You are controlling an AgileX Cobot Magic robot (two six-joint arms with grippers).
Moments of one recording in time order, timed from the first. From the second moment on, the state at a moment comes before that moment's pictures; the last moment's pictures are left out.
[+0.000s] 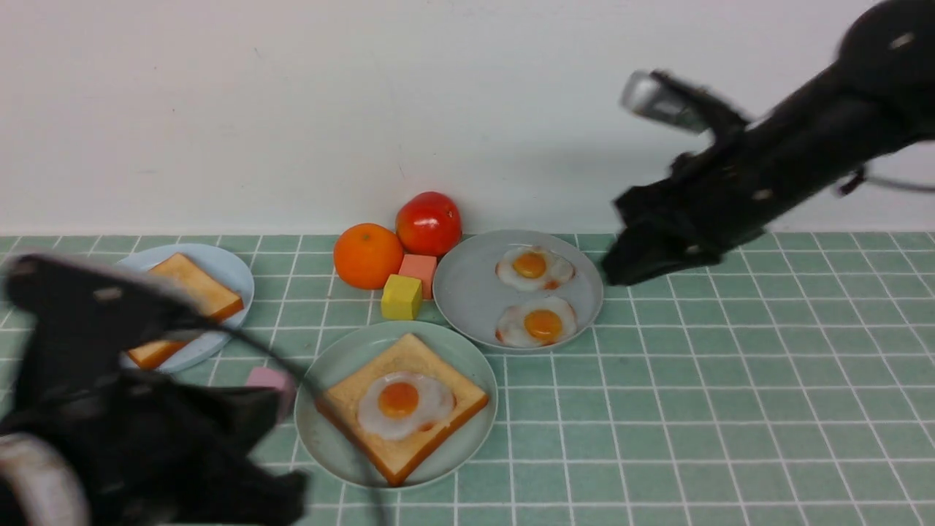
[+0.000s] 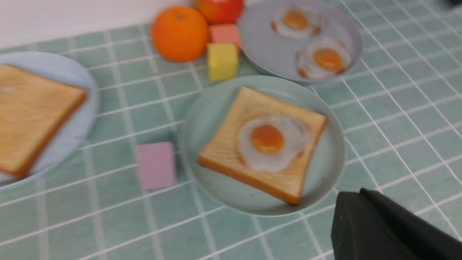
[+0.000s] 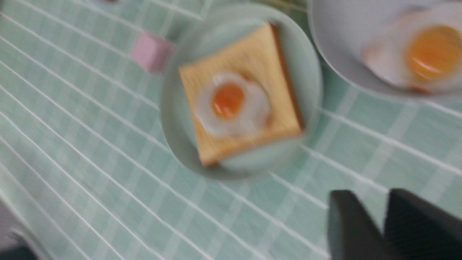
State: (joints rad) right arm 0.23 1.70 -1.49 0.60 1.06 -0.35; left arm -0.86 0.92 -0.60 0.74 0.45 -1.00
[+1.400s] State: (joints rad) right arm 0.23 0.97 -1.06 0.53 1.07 -0.31; left arm 0.05 1.83 -1.00 -0.09 0.12 0.51
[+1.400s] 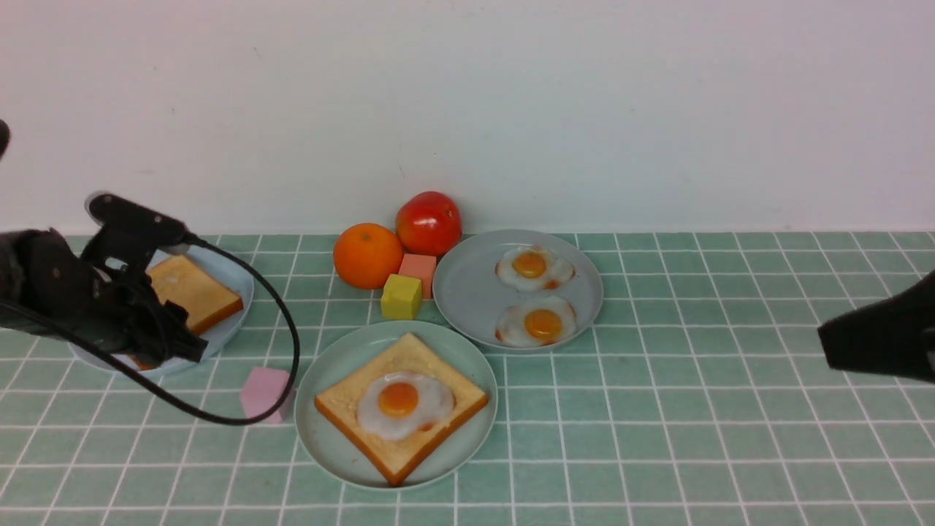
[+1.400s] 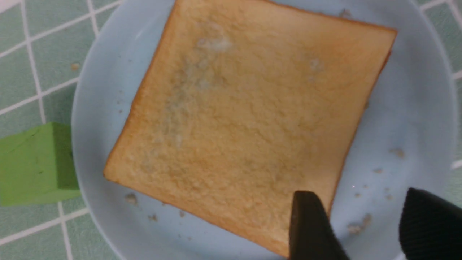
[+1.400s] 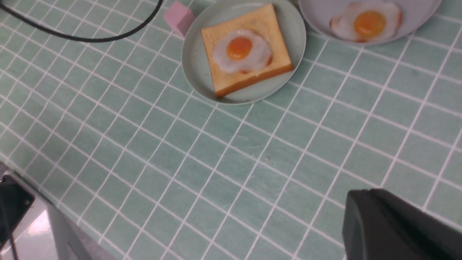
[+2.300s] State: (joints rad) right arm 0.23 0.97 -1.06 0.64 1.15 -0.33; left arm 0.05 1.92 -1.01 -0.03 0.02 0.52
